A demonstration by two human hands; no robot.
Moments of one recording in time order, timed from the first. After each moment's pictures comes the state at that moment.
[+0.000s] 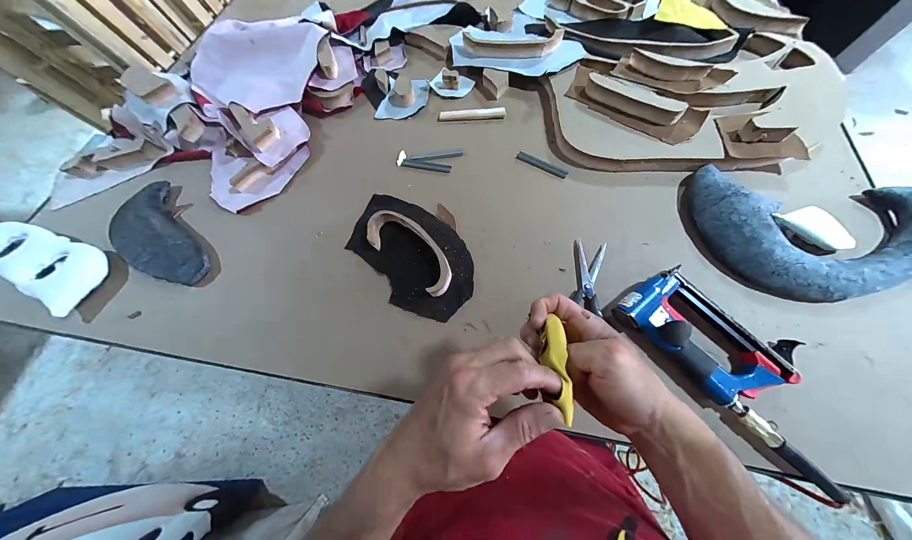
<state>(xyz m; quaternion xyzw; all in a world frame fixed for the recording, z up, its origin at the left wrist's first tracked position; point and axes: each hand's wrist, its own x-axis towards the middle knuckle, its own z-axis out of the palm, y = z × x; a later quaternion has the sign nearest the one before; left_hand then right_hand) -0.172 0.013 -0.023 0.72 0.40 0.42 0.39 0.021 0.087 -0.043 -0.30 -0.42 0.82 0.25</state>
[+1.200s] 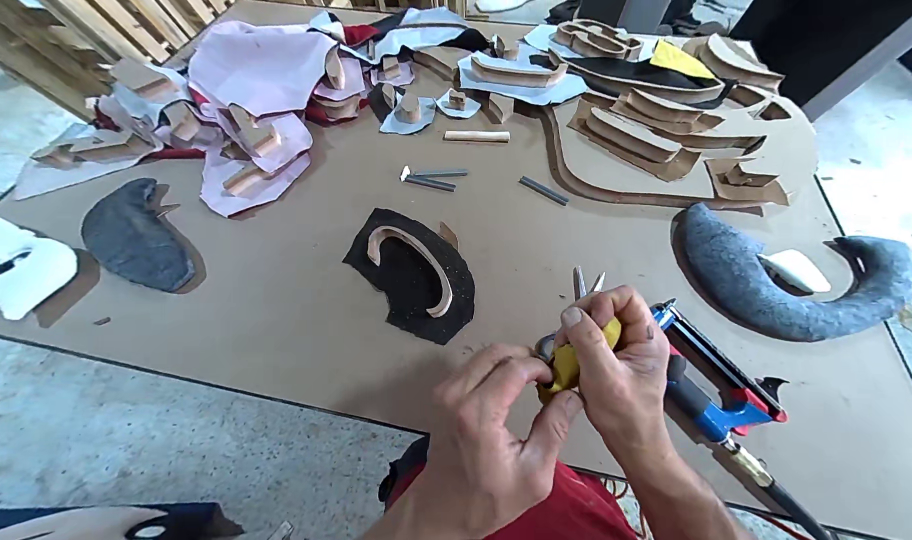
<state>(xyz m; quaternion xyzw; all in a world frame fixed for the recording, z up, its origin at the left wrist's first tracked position) -0.147 0.021 -0.017 0.62 0.57 0.51 0.18 -0.019 0.098 -0.017 -0.37 -0.55 0.49 0.57</state>
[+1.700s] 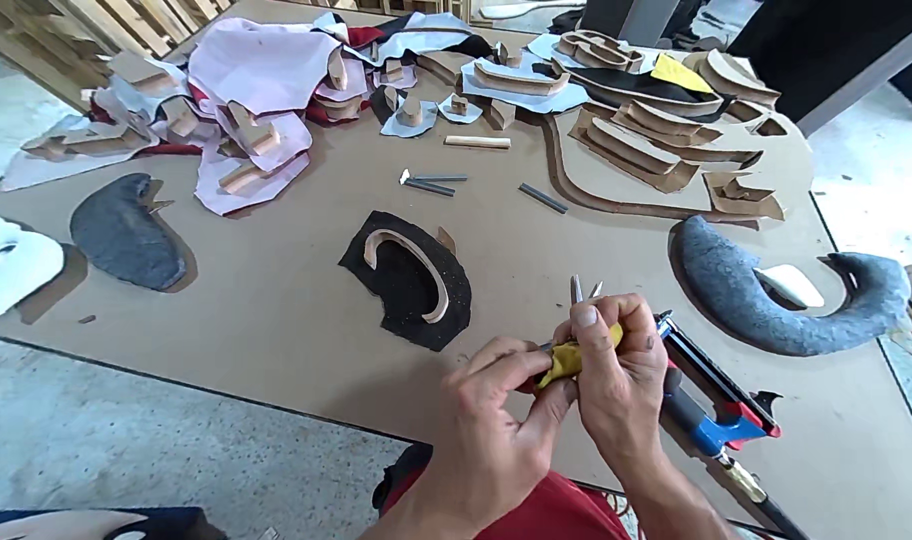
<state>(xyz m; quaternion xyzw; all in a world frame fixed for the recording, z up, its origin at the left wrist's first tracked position) -0.139 0.036 -0.016 0.57 0.54 0.56 0.27 -0.022 0.104 -0.019 -0.36 -0.56 0.47 0.59</state>
